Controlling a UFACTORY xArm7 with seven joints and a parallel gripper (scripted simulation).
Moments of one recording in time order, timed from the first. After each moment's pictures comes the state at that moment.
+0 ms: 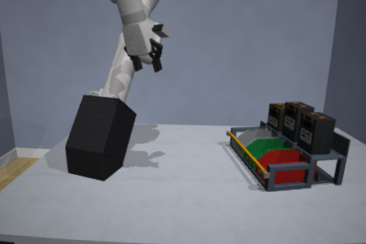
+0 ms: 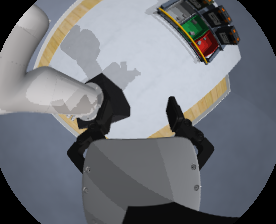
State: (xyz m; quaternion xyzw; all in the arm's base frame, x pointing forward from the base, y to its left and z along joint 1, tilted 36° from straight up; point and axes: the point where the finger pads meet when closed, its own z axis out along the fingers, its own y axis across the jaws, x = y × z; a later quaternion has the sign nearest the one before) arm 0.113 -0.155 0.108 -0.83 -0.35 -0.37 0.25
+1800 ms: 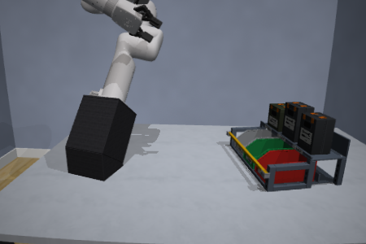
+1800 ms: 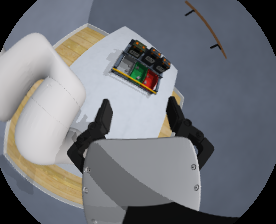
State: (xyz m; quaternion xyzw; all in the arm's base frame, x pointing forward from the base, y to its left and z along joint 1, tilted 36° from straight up) arm 0.096 -0.145 0.258 -0.76 -0.14 -0.63 0.07
